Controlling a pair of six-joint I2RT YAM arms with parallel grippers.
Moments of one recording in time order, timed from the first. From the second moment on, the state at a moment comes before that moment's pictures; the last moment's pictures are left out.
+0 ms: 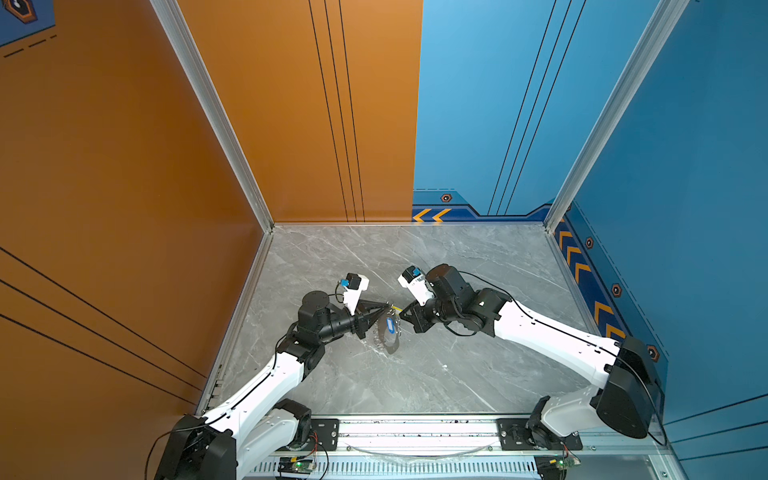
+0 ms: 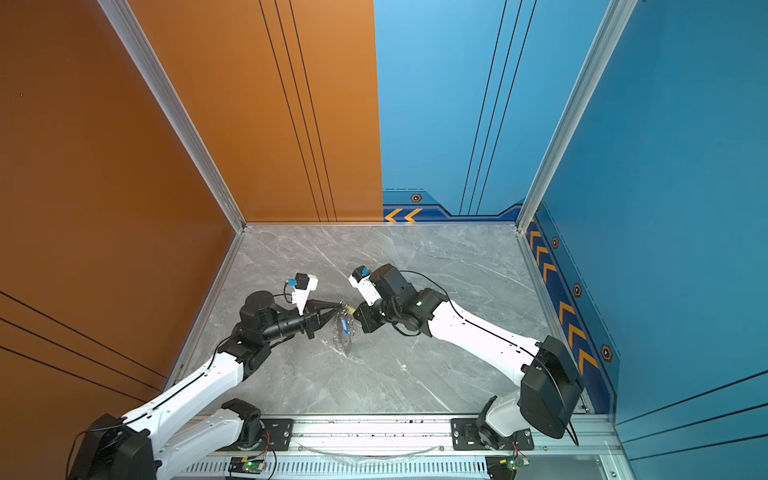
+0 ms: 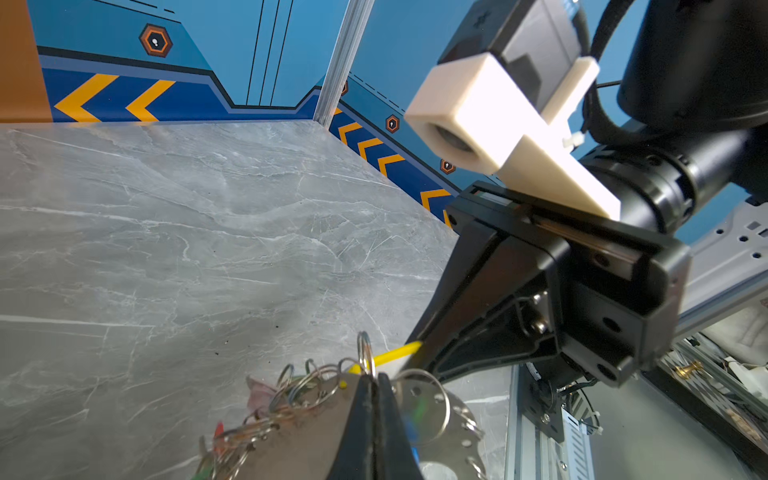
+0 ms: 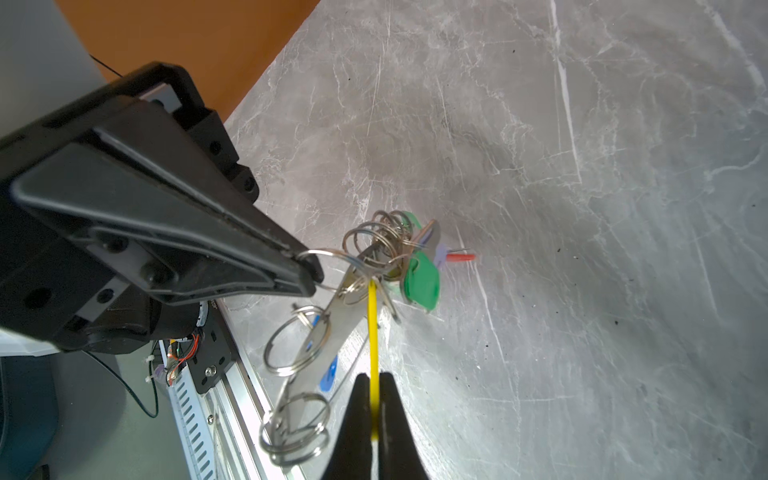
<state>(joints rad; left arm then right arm) -0.36 0.99 0.45 0.33 0.72 -0.33 0.83 1.46 1.17 -0.46 -0.28 0.29</state>
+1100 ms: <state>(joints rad) -0.36 1.07 0.39 0.43 0.77 -0.32 0.85 1.43 1.24 -0.49 -0.28 0.21</state>
